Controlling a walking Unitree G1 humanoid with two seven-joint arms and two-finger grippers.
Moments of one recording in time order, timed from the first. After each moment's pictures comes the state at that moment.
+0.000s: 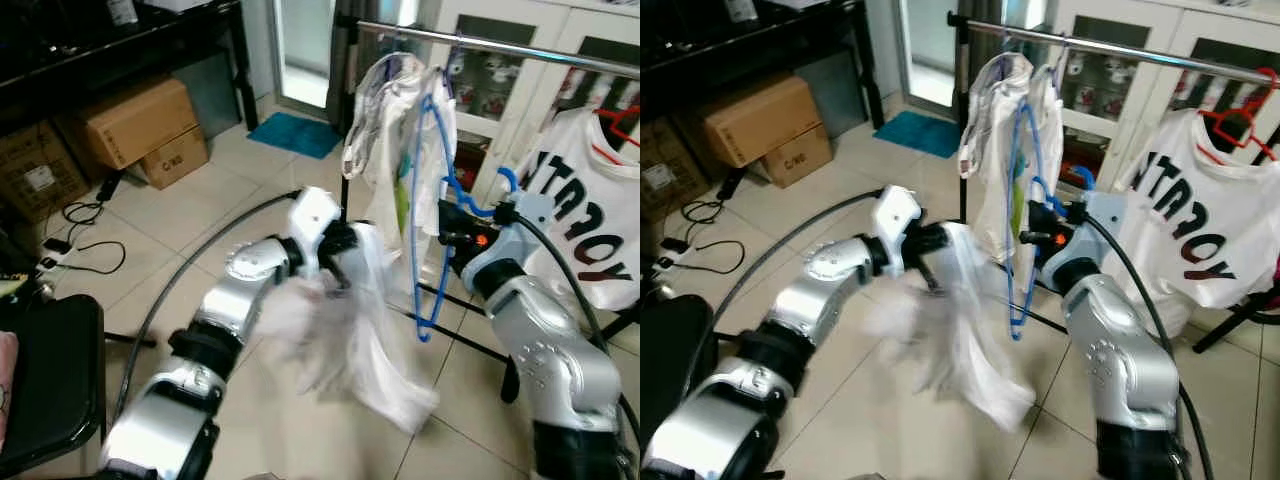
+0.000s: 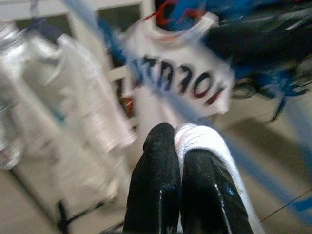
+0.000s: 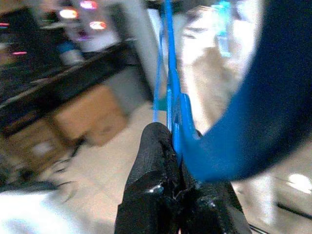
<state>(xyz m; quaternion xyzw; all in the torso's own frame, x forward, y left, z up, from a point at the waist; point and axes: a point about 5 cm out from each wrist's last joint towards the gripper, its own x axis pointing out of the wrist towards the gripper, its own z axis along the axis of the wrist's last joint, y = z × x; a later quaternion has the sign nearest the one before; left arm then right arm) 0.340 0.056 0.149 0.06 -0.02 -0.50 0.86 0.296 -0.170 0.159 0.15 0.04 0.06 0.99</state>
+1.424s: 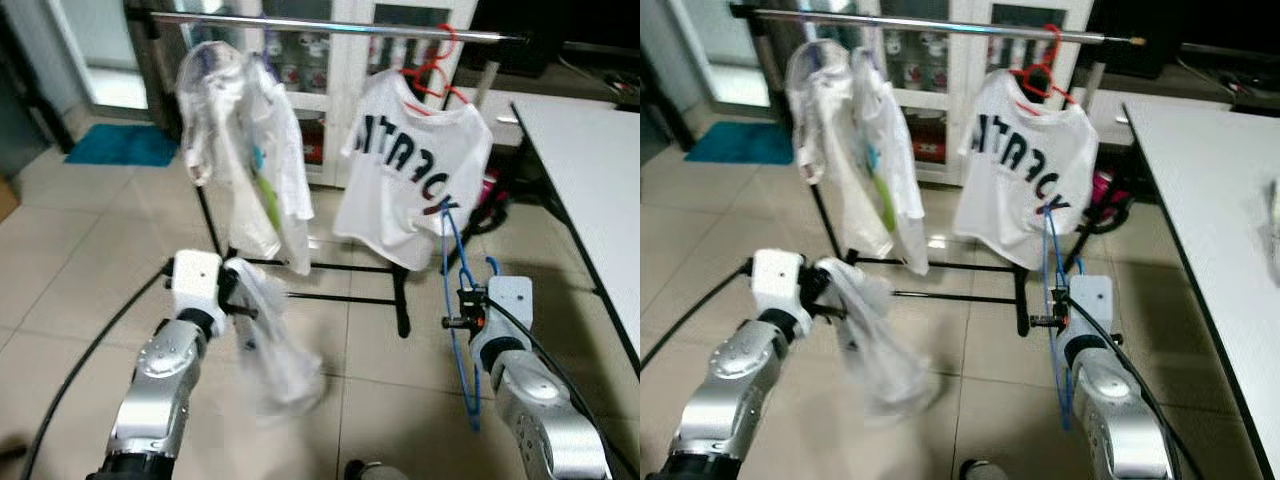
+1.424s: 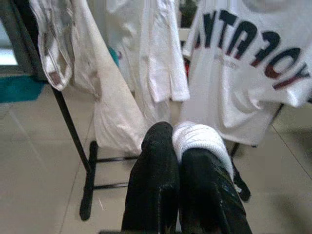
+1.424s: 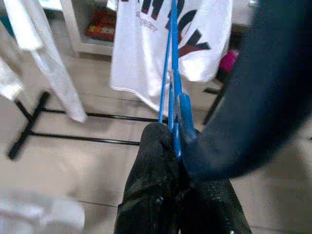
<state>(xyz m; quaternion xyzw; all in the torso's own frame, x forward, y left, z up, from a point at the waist) 0.280 0.175 0.094 0.03 0.07 -0.08 0.99 0.244 -0.188 0.083 -0.05 0.17 -0.01 0.98</state>
